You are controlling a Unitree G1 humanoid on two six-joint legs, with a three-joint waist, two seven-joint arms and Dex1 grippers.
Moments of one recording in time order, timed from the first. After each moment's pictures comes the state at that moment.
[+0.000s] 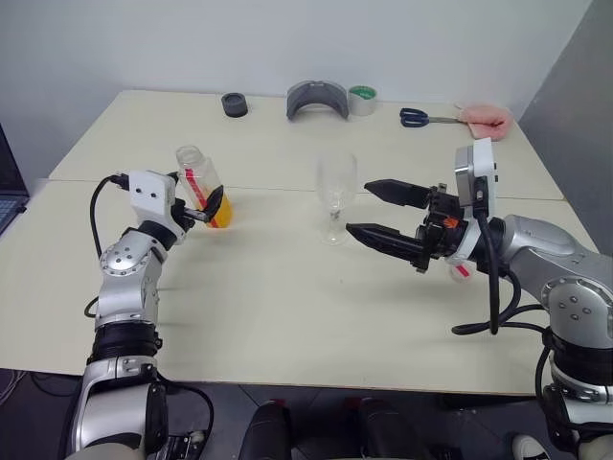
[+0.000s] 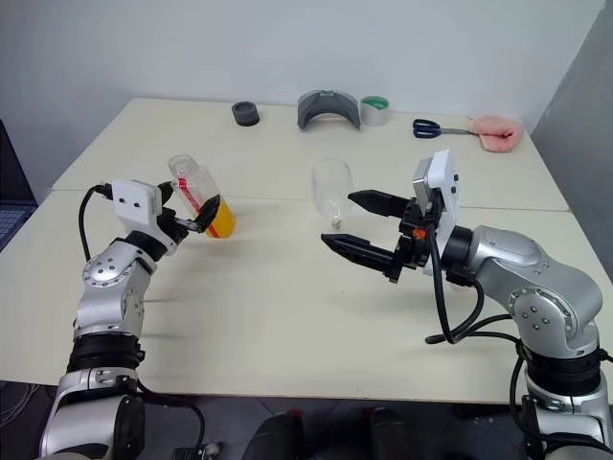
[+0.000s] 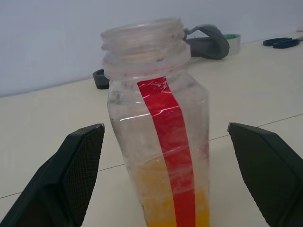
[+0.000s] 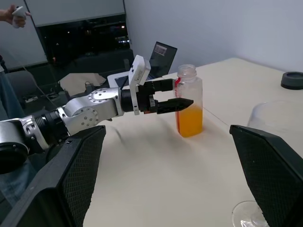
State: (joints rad) left arm -0.61 0.50 0.24 0.58 -0.20 -0.10 -0.49; right arm -0.56 -0.57 -0.08 -0.52 0.93 0.86 0.61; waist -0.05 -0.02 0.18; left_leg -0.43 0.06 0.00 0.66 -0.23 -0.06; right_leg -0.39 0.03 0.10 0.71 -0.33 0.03
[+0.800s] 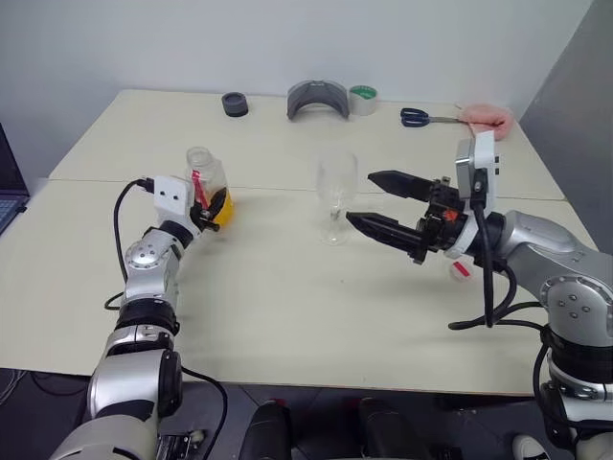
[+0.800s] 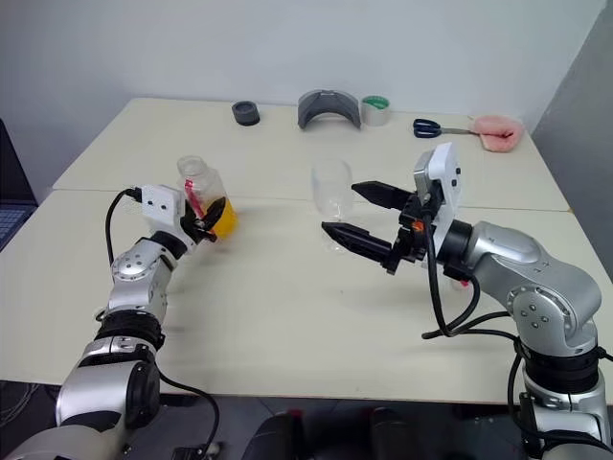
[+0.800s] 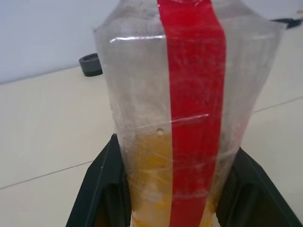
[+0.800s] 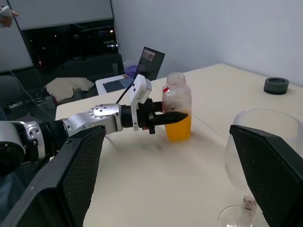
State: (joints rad) left arm -0.74 0.50 0.18 0.89 -0.12 -0.29 -0.55; right arm -0.56 -0.57 -0.08 -0.52 0.90 0.82 0.56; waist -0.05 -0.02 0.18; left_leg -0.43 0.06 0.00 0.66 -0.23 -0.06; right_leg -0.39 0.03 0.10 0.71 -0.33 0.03
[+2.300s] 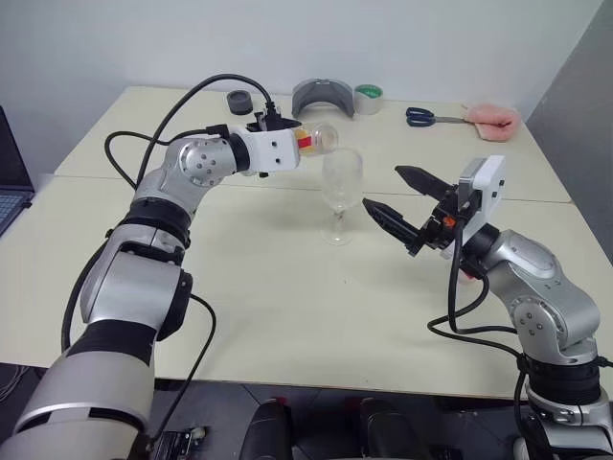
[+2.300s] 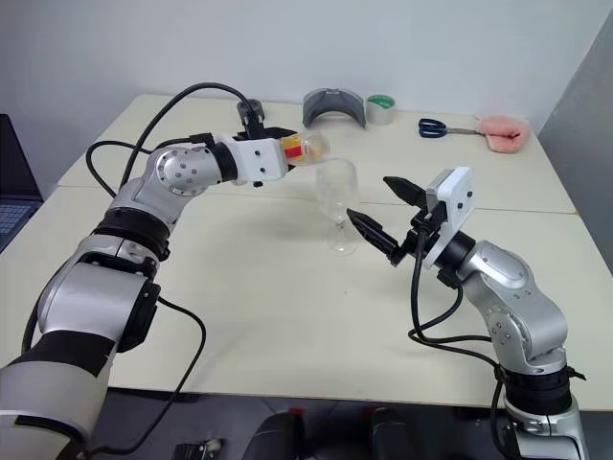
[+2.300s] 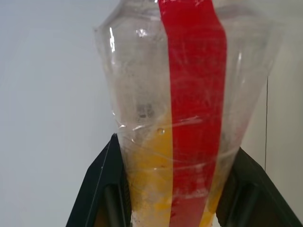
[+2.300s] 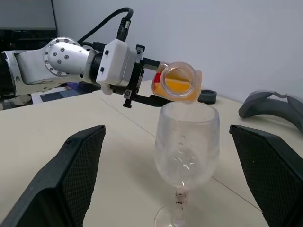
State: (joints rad) left arm -1.29 0.55 -0.31 1.16 0.45 -0.73 -0.54; right arm -0.41 -0.45 -0.05 -0.46 0.59 0.53 0.55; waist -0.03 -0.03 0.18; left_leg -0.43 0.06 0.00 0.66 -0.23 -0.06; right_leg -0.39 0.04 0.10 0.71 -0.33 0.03
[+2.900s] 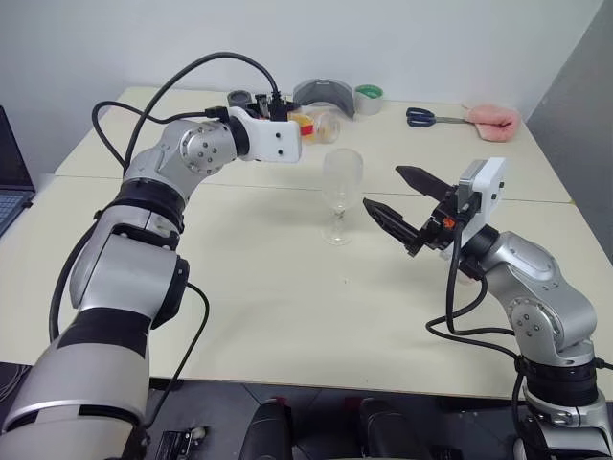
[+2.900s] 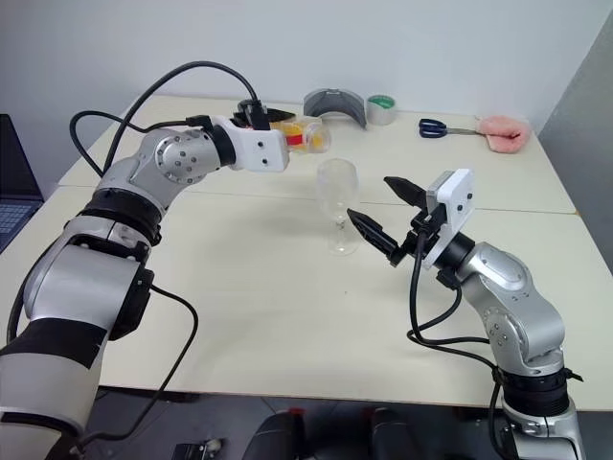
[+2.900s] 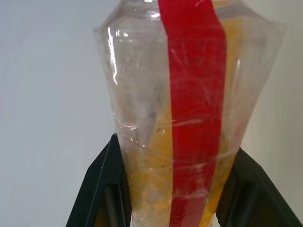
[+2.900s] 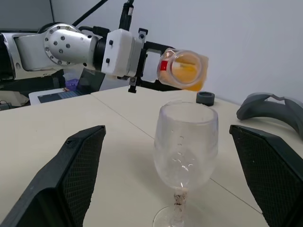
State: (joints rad) left arm -1.39 0.56 -0.37 1.21 0.57 -0.76 -0.39; right arm -0.41 -0.43 -0.05 -0.46 0.57 0.51 0.55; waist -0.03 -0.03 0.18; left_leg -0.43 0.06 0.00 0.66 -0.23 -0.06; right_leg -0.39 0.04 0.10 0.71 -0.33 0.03
